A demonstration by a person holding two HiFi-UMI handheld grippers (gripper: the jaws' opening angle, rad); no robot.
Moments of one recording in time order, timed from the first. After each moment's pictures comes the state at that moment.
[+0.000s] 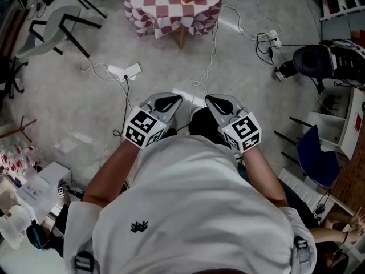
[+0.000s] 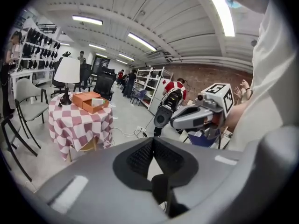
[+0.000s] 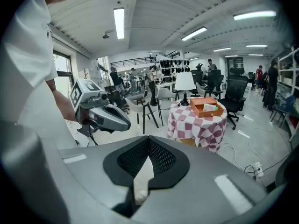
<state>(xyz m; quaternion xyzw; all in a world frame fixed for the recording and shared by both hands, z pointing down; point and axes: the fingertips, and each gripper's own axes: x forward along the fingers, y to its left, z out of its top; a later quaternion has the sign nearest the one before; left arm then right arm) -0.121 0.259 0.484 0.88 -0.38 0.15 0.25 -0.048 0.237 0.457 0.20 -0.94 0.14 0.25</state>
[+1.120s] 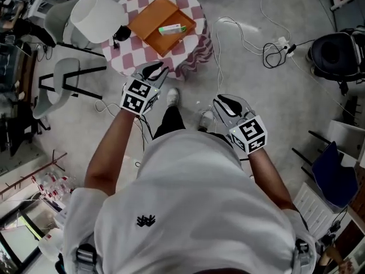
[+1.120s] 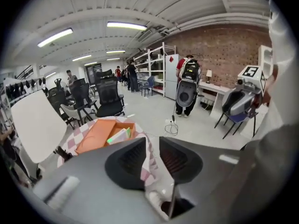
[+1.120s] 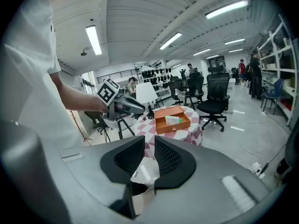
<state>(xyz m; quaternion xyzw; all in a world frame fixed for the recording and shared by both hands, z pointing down) -0.145 -0.170 0.504 0.84 -0.41 0.33 0.13 0.038 -0.080 0.477 0.27 -0.93 0.18 0.18</state>
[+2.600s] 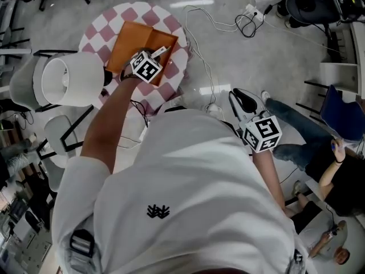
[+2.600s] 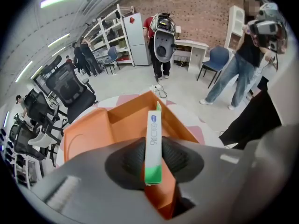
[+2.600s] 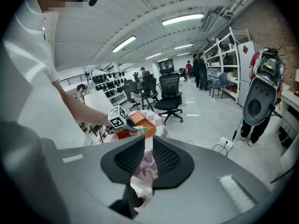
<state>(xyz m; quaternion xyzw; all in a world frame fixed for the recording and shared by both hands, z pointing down) -0.174 -0.379 0.677 0.83 -0.17 0.54 0.05 0.032 -0.173 0.464 0.54 -0.79 0.26 0.16</state>
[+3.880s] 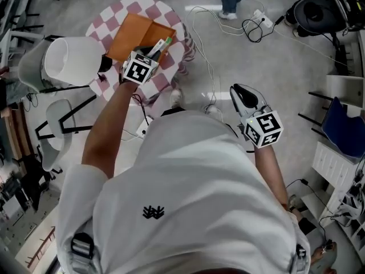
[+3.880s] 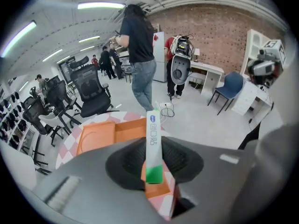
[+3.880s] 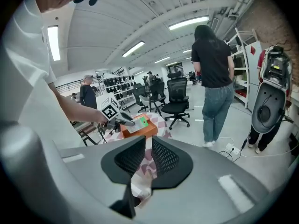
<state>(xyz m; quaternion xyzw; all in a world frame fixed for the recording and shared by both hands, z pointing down) -0.151 -0.330 0.582 0.84 -0.29 0.44 0.11 0.078 -0.144 0.457 0.49 -0.83 0.23 0.14</state>
